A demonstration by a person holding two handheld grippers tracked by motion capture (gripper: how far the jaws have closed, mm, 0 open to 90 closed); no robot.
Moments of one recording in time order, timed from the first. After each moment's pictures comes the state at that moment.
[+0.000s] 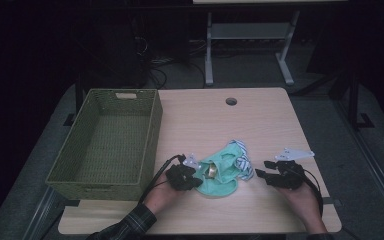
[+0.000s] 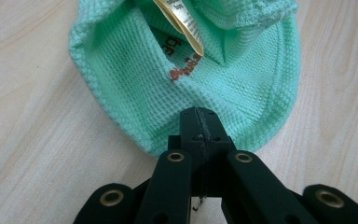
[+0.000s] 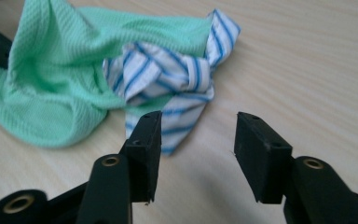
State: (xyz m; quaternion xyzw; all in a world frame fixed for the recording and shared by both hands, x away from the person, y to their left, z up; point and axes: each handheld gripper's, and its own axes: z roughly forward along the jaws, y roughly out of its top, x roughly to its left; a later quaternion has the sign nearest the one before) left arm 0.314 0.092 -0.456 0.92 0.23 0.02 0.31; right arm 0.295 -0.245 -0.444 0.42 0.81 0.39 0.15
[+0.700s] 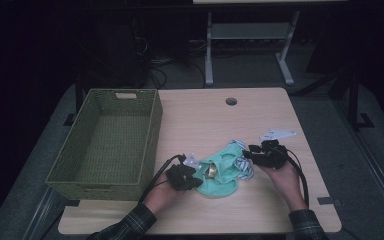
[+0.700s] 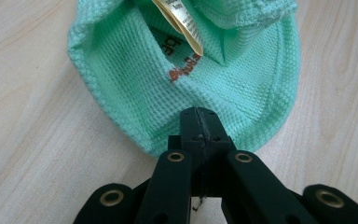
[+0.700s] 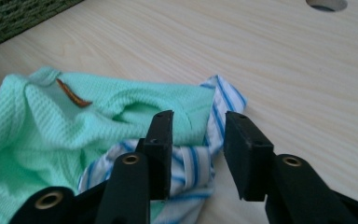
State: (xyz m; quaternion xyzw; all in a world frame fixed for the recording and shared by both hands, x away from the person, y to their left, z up) left arm 0.315 0.092 -0.455 0.92 0.23 0.02 0.31; right arm 0.348 -0.213 -0.432 0.41 0.81 0.41 0.14
